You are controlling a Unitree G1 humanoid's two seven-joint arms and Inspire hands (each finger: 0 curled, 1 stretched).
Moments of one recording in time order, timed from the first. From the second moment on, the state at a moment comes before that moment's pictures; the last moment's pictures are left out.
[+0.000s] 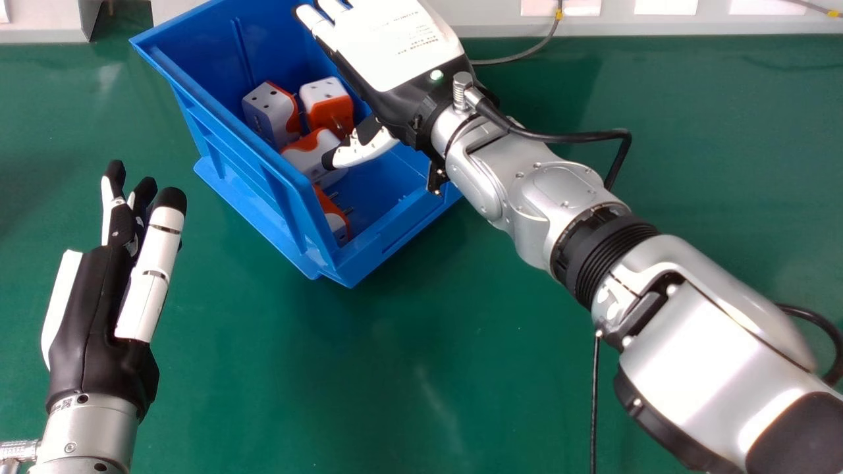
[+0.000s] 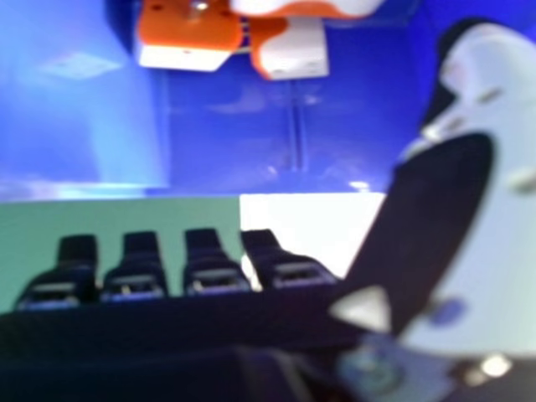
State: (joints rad) left arm 0.32 0.16 0.24 -0.46 -0.13 0.19 -0.09; right arm -1.21 0.03 0.70 1.27 -0.87 -0.08 -0.30
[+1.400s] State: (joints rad) left arm 0.30 0.17 0.26 -0.38 -0.13 0.16 -0.11; right arm -0.06 -0.31 0.27 -0.01 -0.70 -0.16 -0.44
